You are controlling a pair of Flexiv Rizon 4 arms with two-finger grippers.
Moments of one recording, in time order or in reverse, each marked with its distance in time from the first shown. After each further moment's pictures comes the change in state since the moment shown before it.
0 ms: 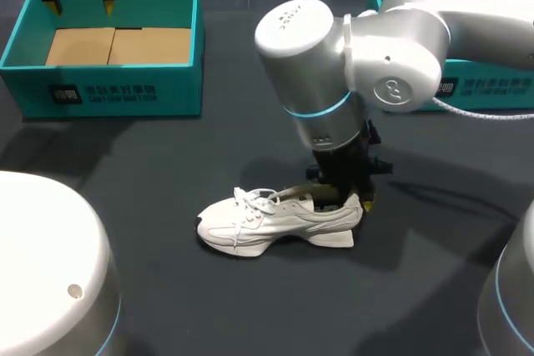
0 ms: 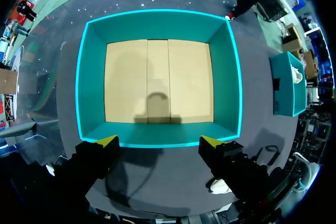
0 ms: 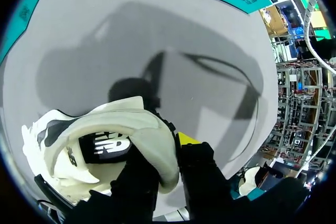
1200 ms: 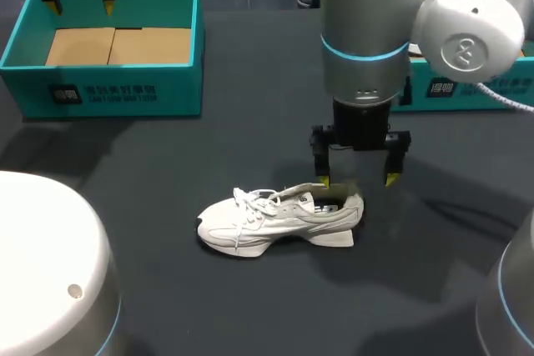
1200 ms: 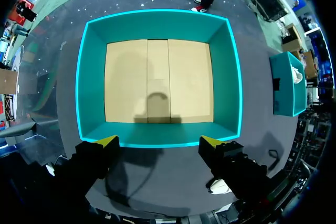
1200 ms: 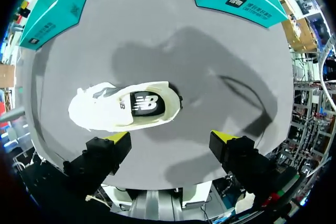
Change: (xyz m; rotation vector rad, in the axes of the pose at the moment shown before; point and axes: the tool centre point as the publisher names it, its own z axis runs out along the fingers) left arm 0.000 0.000 0.000 0.000 0.000 0.000; right arm -0.017 -0.023 -0.101 -0.019 0.285 -0.206
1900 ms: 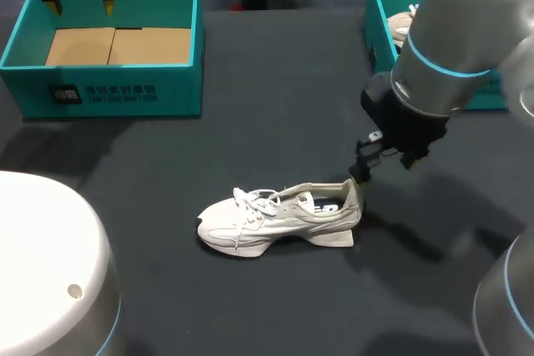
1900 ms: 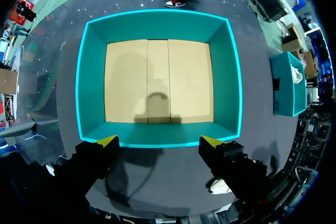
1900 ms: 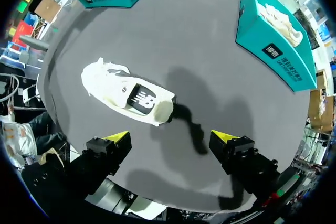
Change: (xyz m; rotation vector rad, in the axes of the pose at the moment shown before) left arm 0.000 0.000 0.000 0.000 0.000 0.000; right arm -0.045 0.010 0.001 -0.167 0.174 -0.509
